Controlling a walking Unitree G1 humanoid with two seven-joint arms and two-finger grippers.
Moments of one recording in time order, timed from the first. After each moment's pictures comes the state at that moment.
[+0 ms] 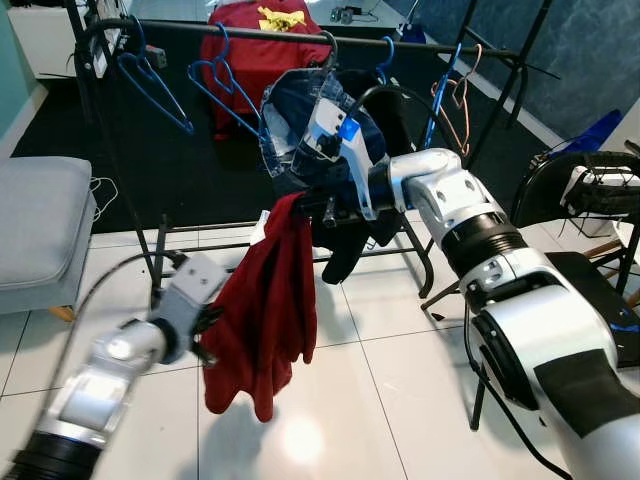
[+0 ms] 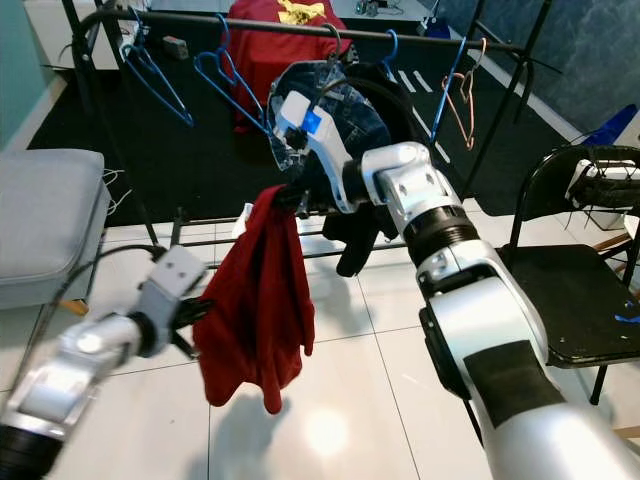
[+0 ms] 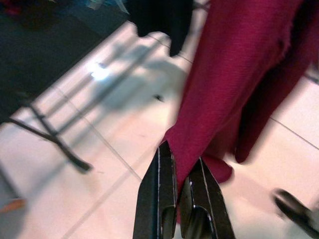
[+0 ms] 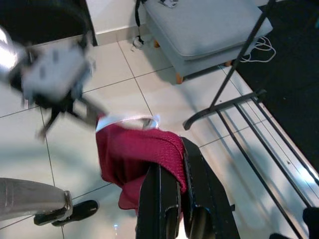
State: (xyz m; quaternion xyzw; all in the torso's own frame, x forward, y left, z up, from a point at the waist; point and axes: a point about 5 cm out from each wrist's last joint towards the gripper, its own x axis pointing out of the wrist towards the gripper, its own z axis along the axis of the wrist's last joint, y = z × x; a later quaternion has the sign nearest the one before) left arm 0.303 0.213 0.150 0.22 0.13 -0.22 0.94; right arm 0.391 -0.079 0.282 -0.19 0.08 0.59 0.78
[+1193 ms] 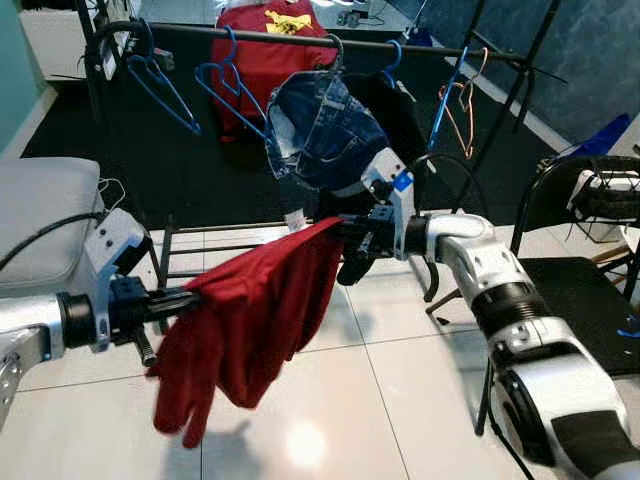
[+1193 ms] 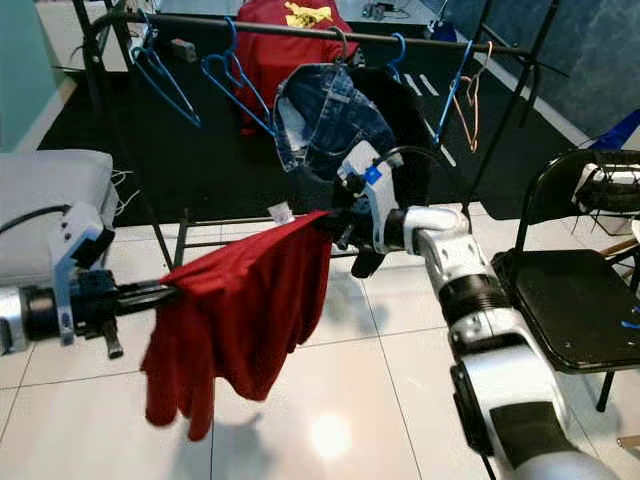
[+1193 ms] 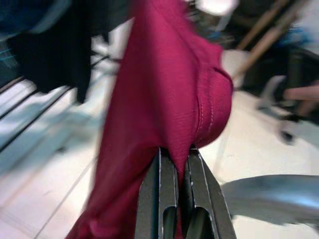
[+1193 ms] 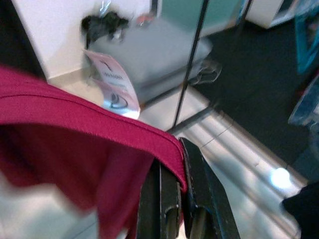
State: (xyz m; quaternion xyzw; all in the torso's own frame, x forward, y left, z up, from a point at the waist) left arm 0.258 0.220 0.218 0.08 0.09 -0.47 0.87; right arm 0.381 -0.126 0.223 -0.11 0.00 0.48 0.87
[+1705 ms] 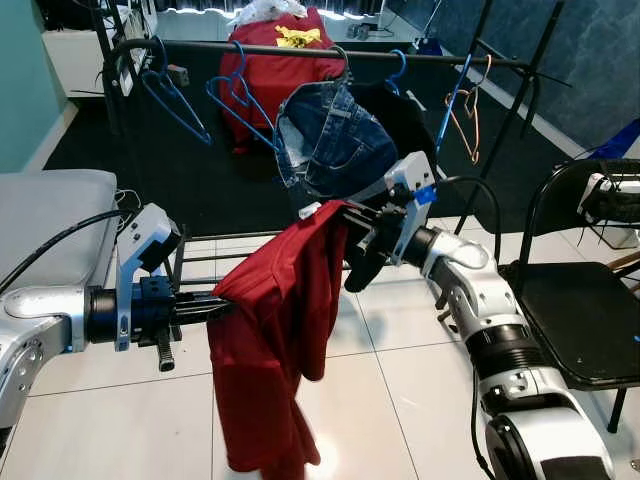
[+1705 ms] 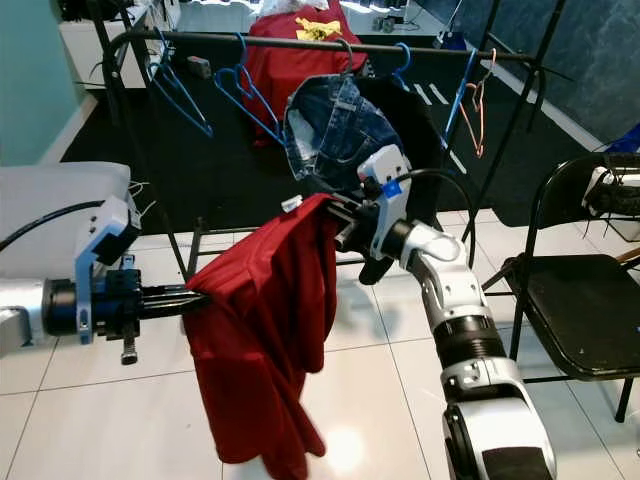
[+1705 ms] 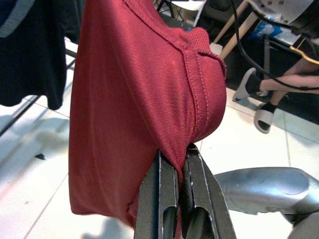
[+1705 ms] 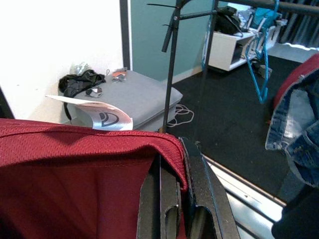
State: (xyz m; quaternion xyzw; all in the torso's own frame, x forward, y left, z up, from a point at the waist) left arm 0.262 0.206 0.220 0.07 0.11 -0.51 0.85; right arm 0.368 -0.128 0.210 -0.04 -0.07 0.42 0.91
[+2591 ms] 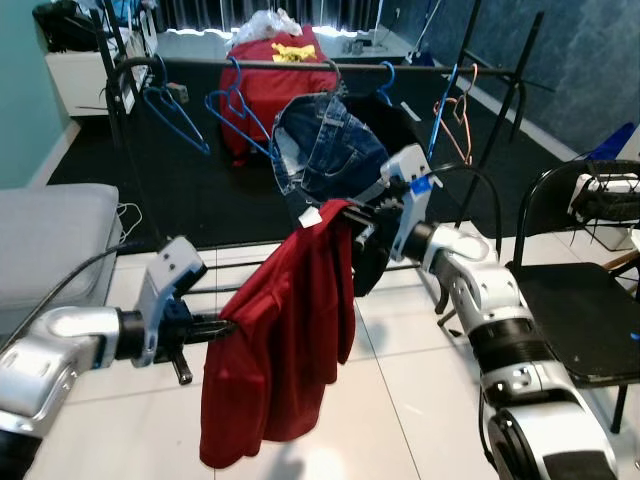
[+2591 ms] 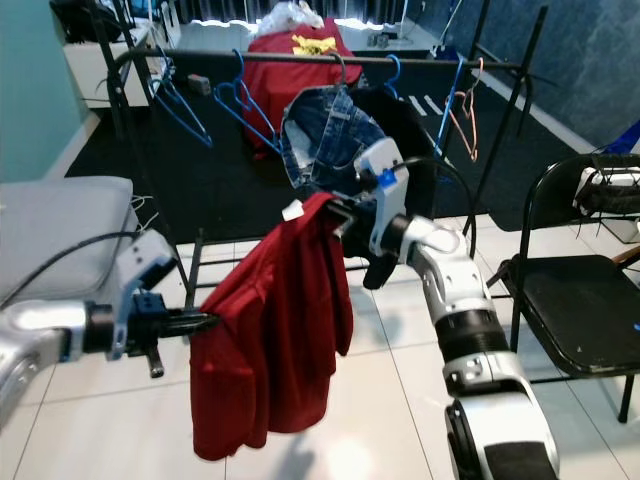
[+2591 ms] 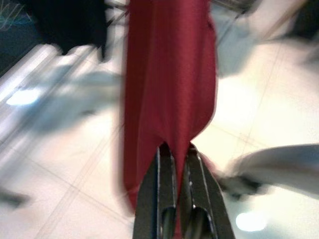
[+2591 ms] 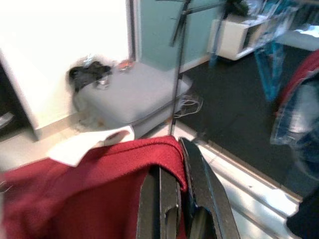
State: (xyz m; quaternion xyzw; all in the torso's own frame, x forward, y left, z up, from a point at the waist) left arm 0.289 0.202 0.146 0.17 0.17 -0.40 0.88; right arm 0.374 -0.118 0.233 -0.06 0.00 0.45 0.89
